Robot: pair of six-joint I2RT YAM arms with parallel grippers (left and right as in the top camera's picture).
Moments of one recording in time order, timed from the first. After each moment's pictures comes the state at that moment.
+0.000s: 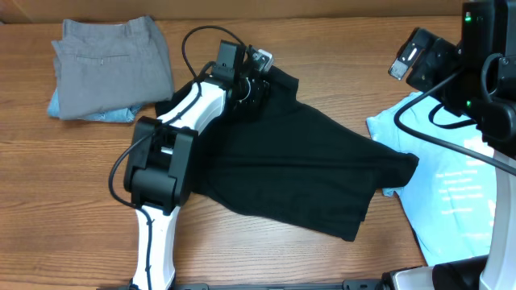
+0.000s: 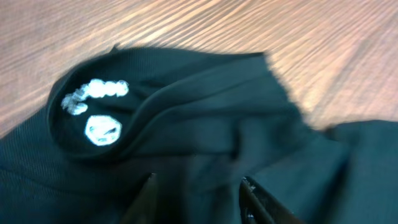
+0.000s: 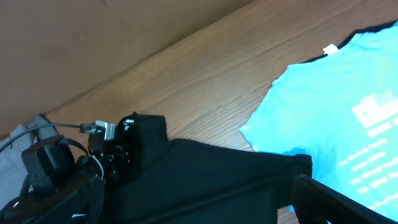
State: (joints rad) left arm -0.32 2.29 1.65 -0.28 0.36 0.12; right arm 0.18 1.58 2.34 -1.60 0.19 0.60
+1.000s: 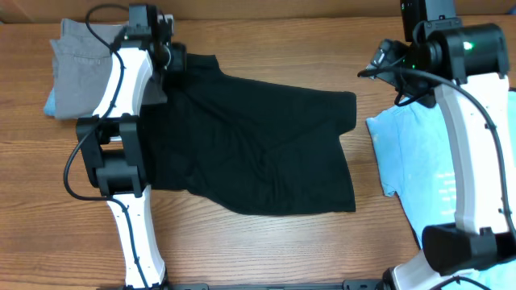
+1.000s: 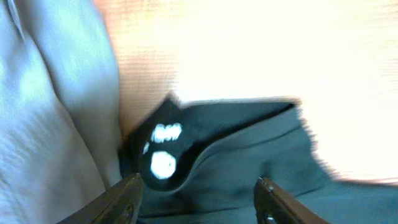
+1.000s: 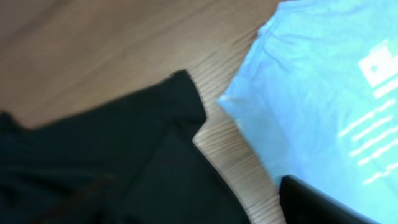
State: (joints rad) left arm 0.02 2.39 2.12 -0.74 0.15 -0.03; right arm 0.13 1.77 2.07 -1.49 0.17 0.64
